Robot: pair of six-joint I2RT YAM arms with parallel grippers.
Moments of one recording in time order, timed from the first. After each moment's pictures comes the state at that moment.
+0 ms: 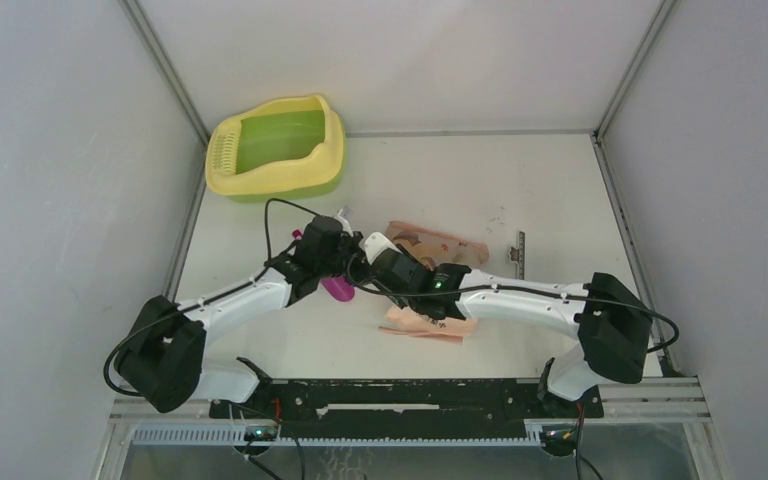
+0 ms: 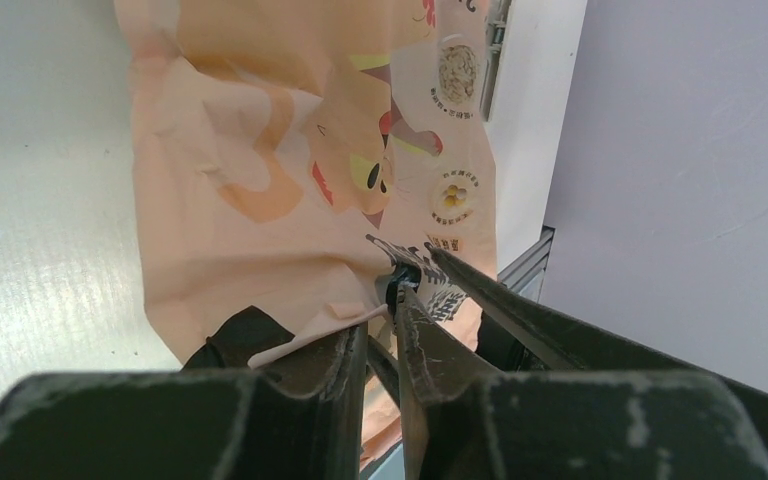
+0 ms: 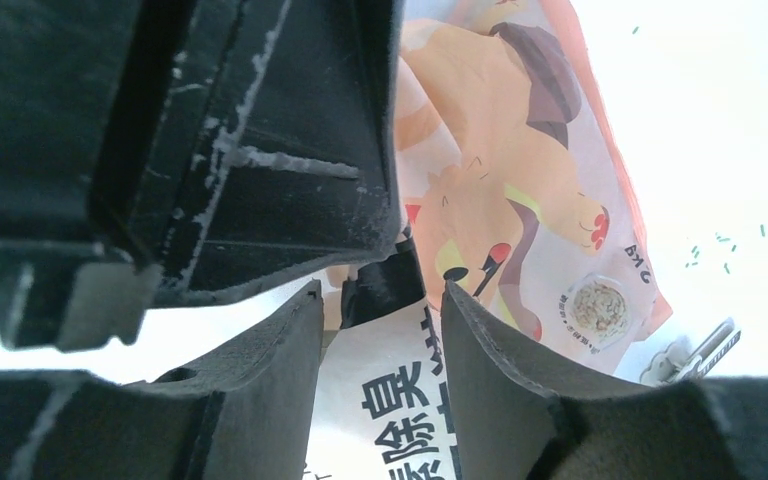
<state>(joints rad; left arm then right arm) -0.62 1.33 0.71 -0.01 0.33 -1.05 1.11 1.55 1.07 -0.43 0.46 0.05</state>
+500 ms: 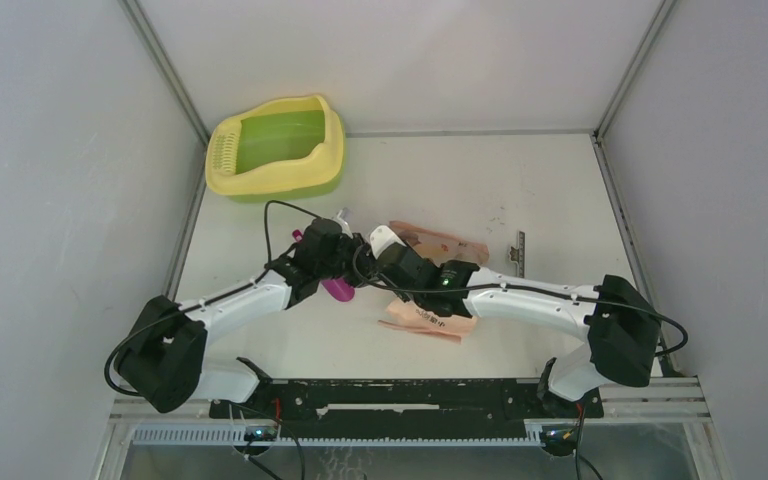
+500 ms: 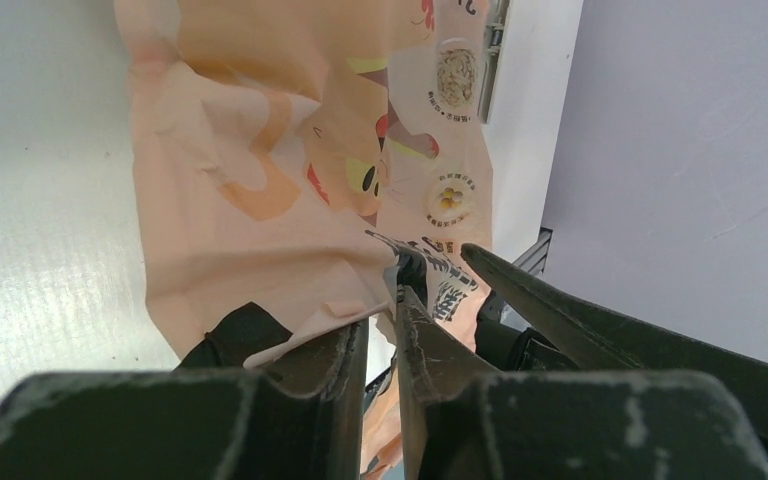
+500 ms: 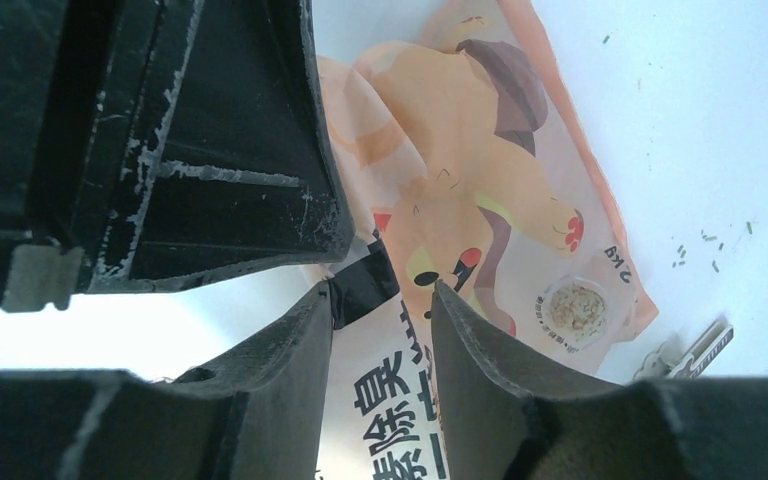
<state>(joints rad) -0.62 1.33 0.68 0.03 0.33 -1.06 1.08 1.50 1.06 -0.41 0.46 0.05</state>
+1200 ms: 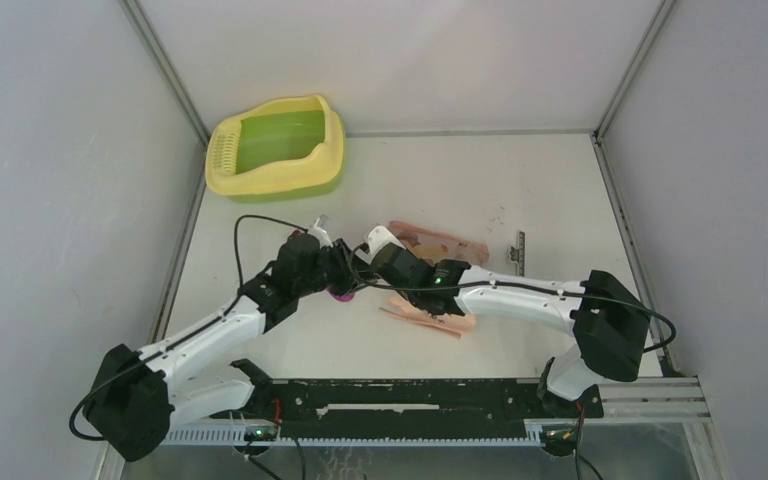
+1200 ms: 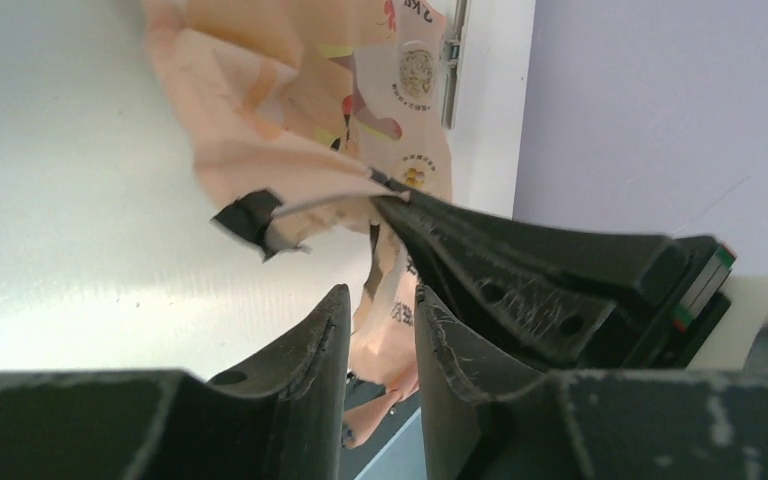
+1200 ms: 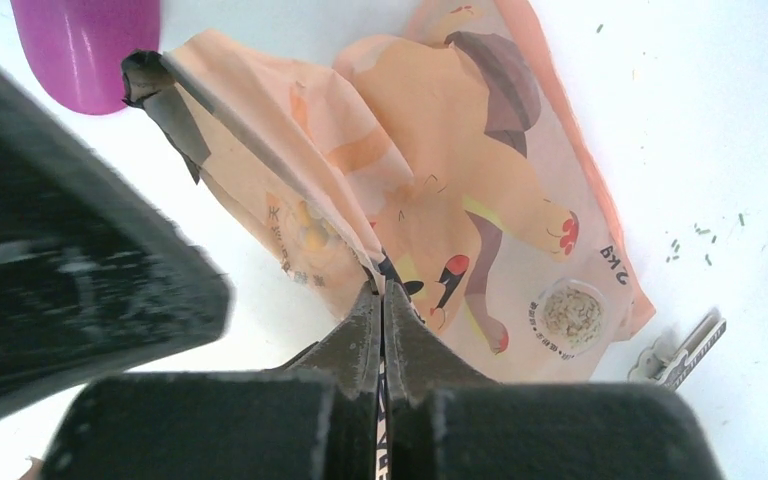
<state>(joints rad) -0.62 1.10 0.58 0.00 0.27 -1.10 1.07 1.56 1.07 -0.40 0.49 0.06</state>
